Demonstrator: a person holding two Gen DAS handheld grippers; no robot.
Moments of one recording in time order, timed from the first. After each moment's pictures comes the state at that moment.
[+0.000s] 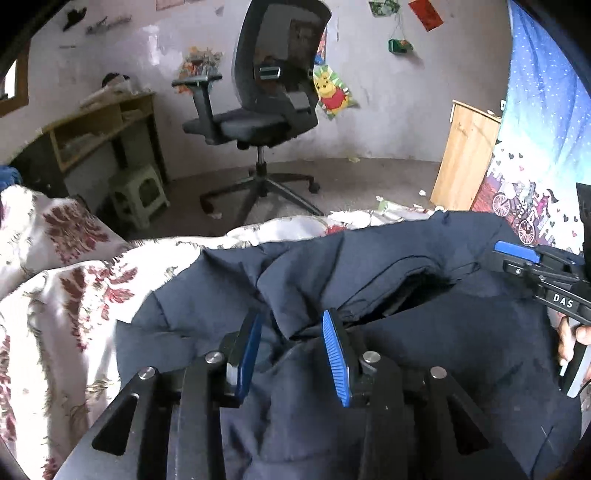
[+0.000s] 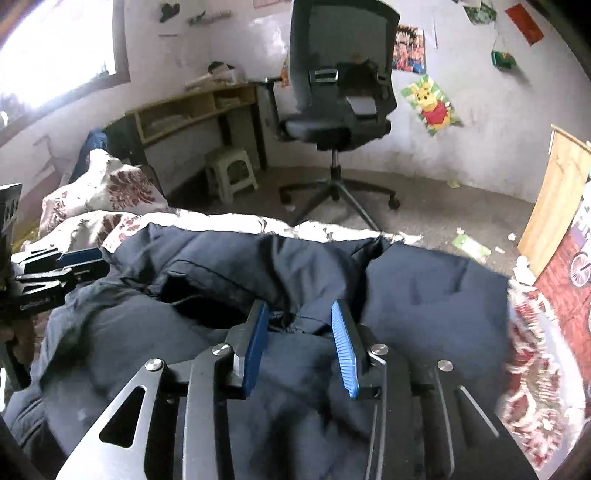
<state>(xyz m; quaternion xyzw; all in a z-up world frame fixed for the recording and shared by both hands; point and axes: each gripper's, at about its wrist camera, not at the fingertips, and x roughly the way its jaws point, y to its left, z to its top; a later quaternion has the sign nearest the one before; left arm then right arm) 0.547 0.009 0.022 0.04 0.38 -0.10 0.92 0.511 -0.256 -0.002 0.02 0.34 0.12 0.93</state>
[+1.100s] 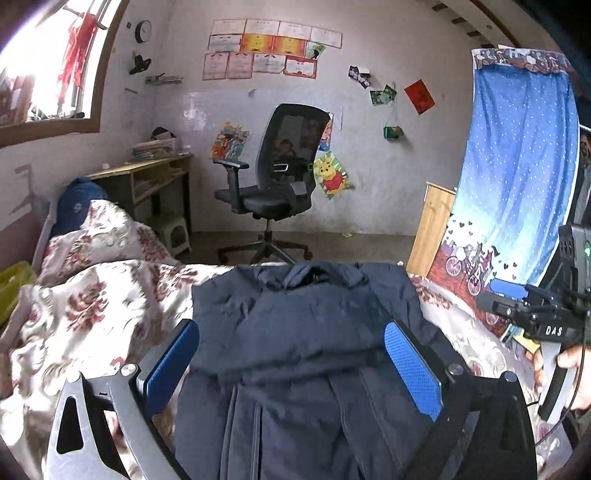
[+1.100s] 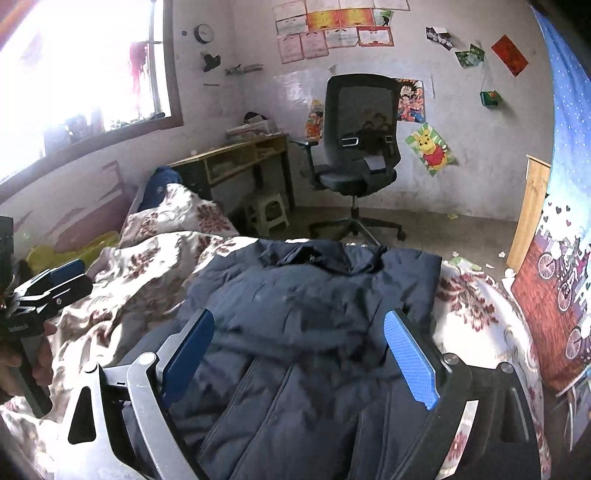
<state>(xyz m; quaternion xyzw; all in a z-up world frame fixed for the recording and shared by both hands) 0.230 0.028 0.143 -0.02 0.25 -0.08 0.97 0.236 -0.257 0.120 0.04 0.27 0.14 0.95</state>
